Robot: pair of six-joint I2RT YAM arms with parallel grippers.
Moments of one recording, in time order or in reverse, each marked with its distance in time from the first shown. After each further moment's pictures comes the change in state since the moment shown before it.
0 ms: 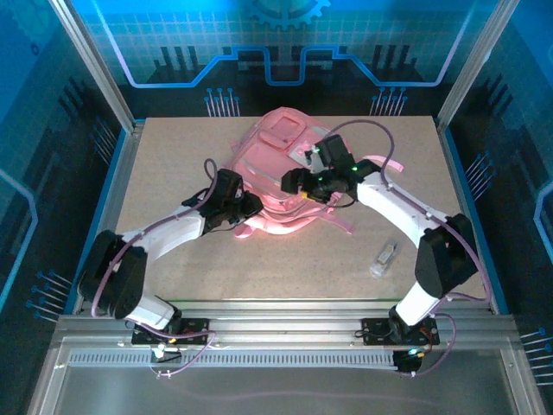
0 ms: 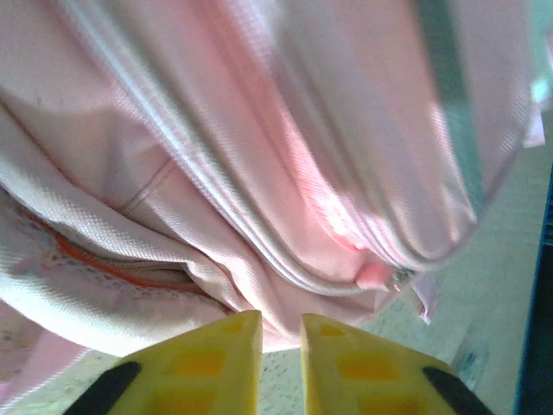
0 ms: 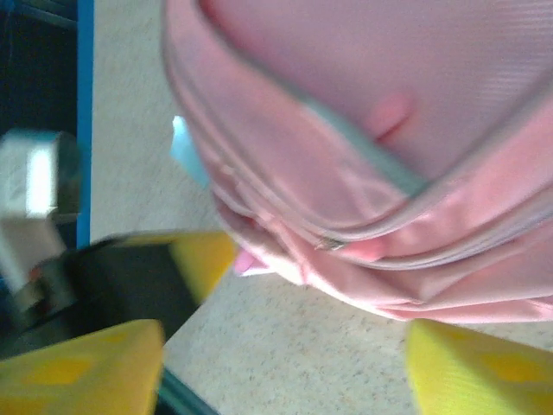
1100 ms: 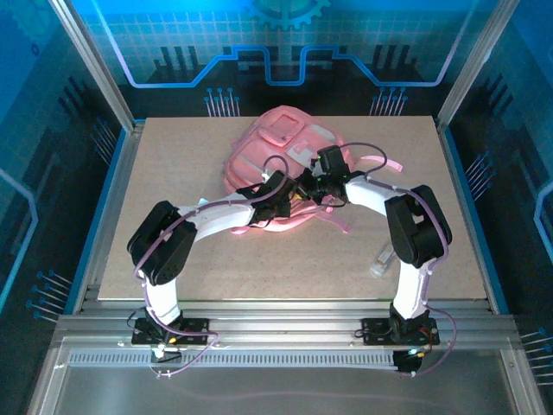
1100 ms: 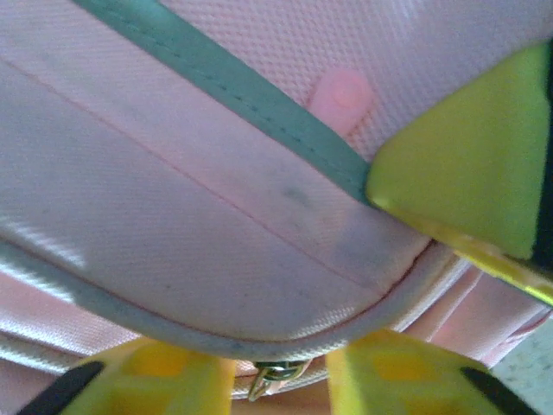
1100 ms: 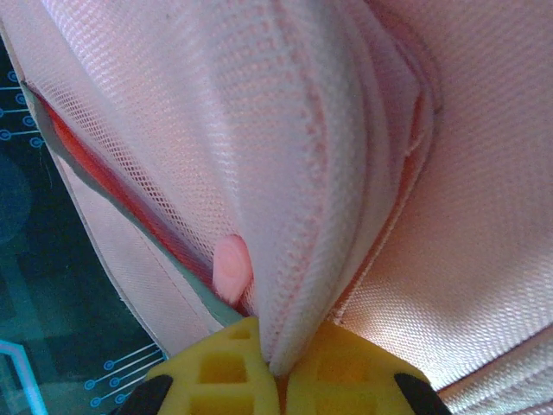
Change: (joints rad) left arm -0.243 0.393 0.355 -0.139 -0.474 0.316; right arm -0.079 0.275 -0.111 0.468 -0.154 0.343
